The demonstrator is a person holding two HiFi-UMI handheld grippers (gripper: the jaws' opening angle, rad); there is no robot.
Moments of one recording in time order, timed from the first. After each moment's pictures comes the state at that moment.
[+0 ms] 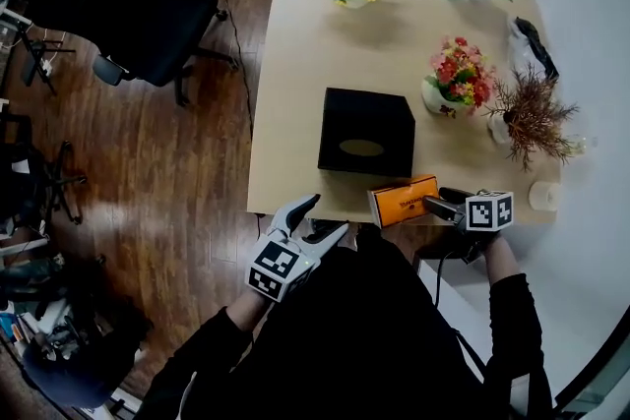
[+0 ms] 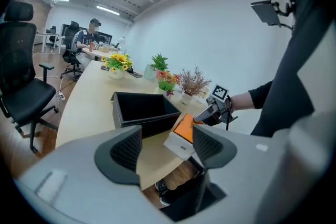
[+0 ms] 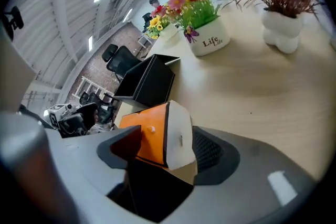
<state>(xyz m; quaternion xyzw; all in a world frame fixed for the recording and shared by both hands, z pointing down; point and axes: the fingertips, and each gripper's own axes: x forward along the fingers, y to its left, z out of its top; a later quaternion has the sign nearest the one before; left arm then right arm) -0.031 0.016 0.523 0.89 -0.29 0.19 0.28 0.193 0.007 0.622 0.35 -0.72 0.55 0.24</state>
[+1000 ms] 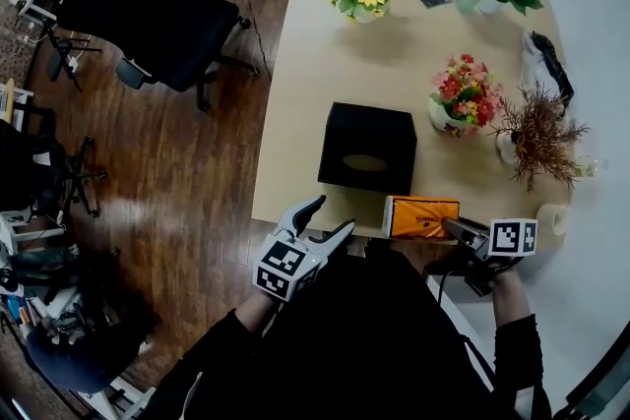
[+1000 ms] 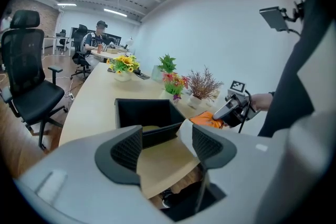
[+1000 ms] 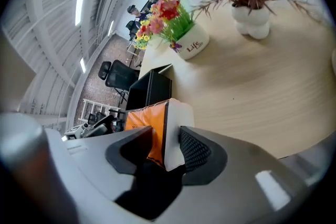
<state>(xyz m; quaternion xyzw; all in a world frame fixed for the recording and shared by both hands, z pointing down) -0.015 -0.010 0.517 0.87 -0.34 0.21 0.28 0.216 0.017 0.569 0.35 -0.66 0.64 0.17</state>
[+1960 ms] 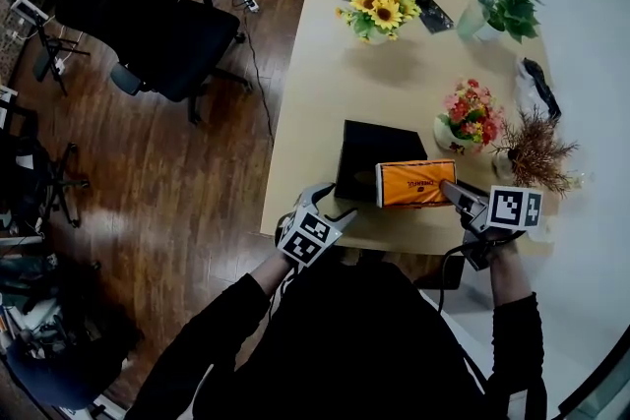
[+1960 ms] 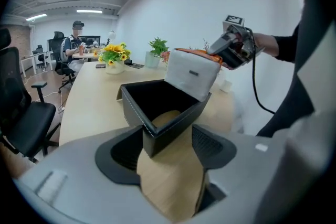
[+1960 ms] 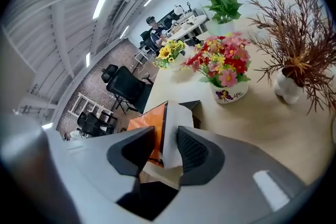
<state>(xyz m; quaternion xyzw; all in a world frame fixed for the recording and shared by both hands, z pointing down) -0.034 -0.056 0.601 0.89 -0.28 0.29 0.21 0.151 -0.094 0.493 0.42 -0.72 0.53 0.18</state>
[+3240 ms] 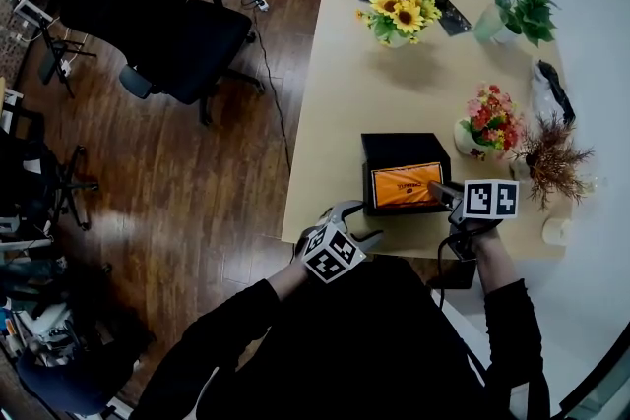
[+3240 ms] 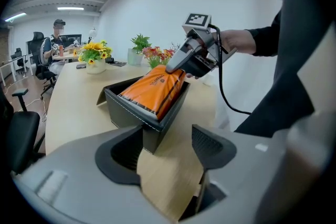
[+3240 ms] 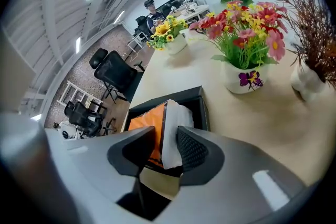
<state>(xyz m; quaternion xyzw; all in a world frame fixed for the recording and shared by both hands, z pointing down) -0.019 -0.024 0.599 0.92 -0.18 0.30 0.19 0.100 -0.111 0.565 0.43 -0.69 0.53 0.25</state>
